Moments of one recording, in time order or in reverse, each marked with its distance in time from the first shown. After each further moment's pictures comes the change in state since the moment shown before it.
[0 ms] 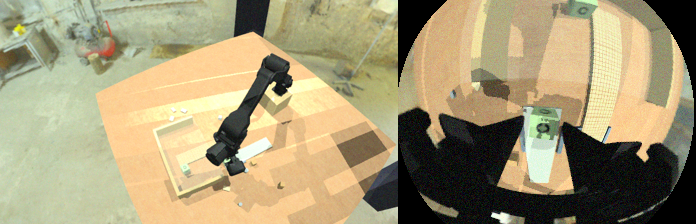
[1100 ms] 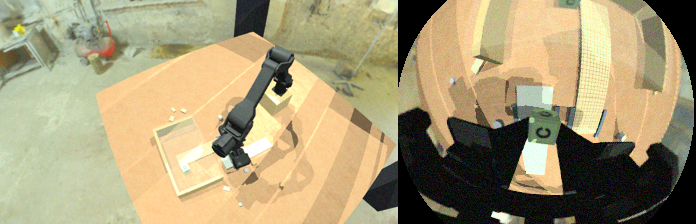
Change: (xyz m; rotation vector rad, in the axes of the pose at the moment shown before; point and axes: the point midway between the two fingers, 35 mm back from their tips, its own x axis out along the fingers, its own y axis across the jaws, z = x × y) arm -0.013 -0.016 -0.027 0.002 0.009 -0.005
